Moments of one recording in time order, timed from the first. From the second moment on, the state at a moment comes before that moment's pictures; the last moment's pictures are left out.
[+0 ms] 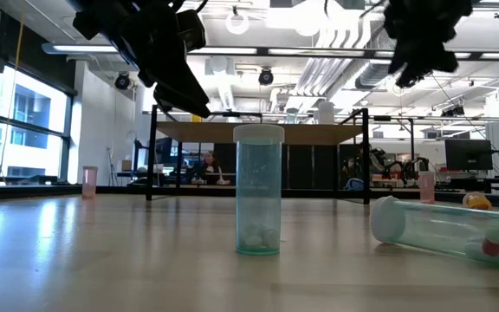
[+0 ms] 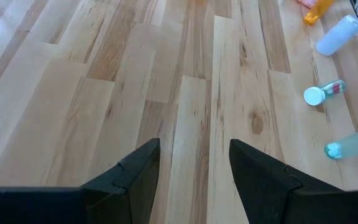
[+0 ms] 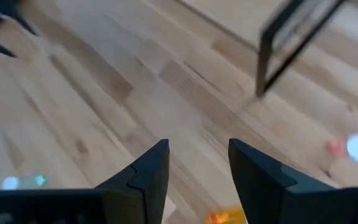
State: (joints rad) left arm 0.16 1.36 0.80 -0.17 0.06 -0.15; right arm -0.28 0.92 0.97 -0.99 0.01 0.61
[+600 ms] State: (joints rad) left arm 0.16 1.36 0.80 -0.19 -0.01 -0.16; right arm -0.27 0.91 0.88 -1.01 0.30 0.69
